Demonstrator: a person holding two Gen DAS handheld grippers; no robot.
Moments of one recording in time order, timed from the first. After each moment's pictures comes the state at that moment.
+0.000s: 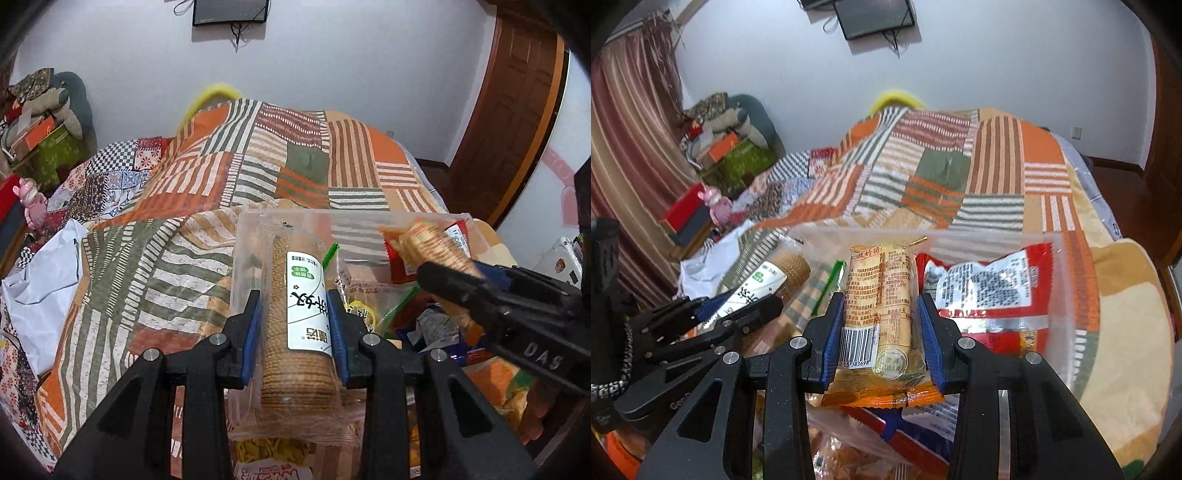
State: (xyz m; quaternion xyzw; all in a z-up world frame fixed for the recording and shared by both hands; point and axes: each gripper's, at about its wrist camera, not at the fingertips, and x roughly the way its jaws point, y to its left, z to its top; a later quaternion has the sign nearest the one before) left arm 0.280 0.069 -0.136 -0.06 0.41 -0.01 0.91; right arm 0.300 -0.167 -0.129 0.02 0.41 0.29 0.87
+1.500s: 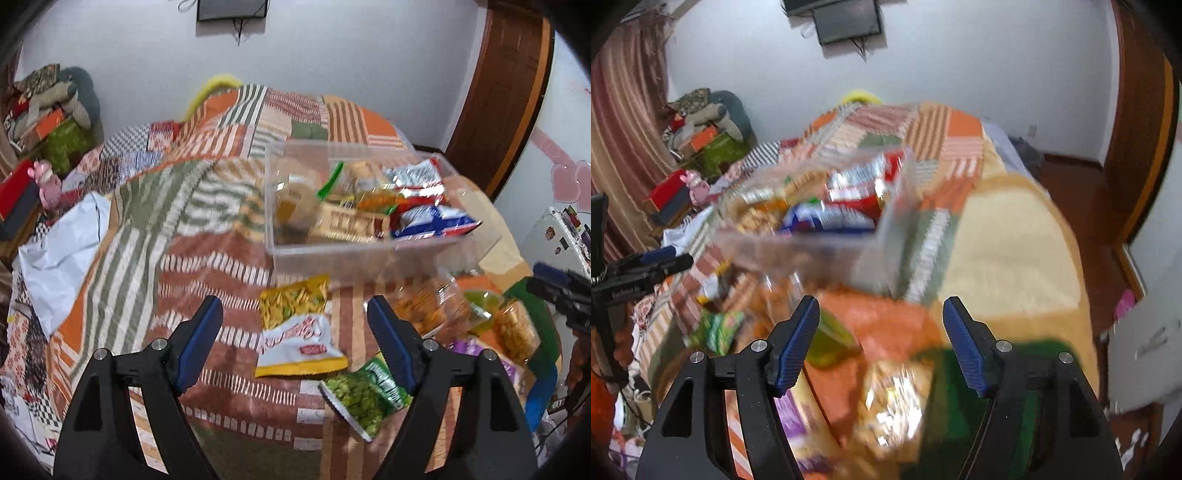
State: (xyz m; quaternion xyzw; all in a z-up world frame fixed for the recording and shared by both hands) left arm 0.169 0.079 -0.147 -0.05 0.42 -0.01 0.91; right arm 0.204 -0.289 -0.147 0.00 0.41 0.23 0.88
